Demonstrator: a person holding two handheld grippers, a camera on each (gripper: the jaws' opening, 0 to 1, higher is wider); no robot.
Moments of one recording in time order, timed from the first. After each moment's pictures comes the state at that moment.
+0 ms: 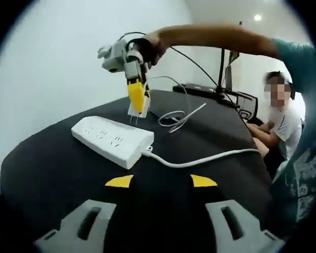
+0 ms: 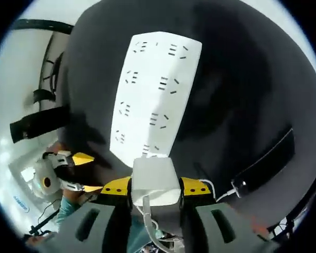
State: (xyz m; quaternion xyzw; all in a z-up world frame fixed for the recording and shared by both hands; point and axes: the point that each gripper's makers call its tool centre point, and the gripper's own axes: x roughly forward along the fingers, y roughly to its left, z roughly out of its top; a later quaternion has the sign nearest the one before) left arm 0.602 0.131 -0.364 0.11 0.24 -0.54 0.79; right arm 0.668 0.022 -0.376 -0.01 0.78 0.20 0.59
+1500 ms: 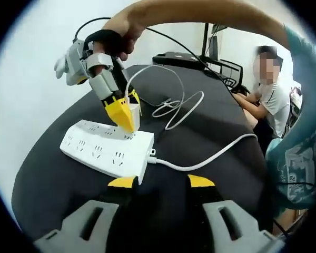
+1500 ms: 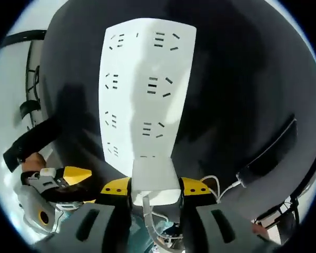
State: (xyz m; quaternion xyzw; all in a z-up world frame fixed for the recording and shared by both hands) left arm 0.631 0.118 -0.357 0.21 0.29 -0.58 0.74; right arm 0.658 0.027 -0.387 0.00 0.83 0.13 0.54
